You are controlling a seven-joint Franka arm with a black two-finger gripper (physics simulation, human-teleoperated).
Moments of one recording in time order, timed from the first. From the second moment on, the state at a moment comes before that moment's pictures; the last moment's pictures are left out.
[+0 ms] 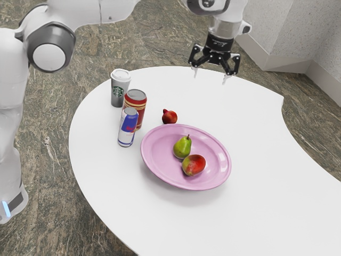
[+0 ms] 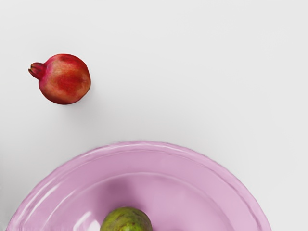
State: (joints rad) arm -0.16 0.18 0.19 -1.27 -0.05 1.47 -1.14
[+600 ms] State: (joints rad) arm -0.26 0.00 0.11 -1.76 -0.05 1.79 -1.50
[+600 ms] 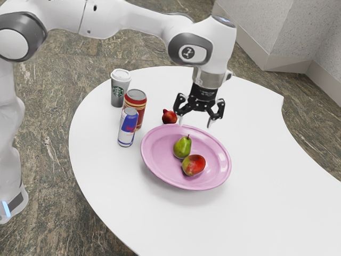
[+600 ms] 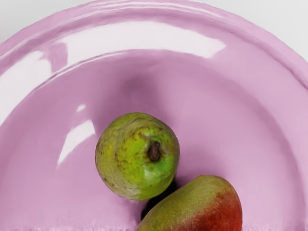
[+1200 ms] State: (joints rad) arm -0.14 0.06 0.09 -1.81 -0.05 1.90 -1.65
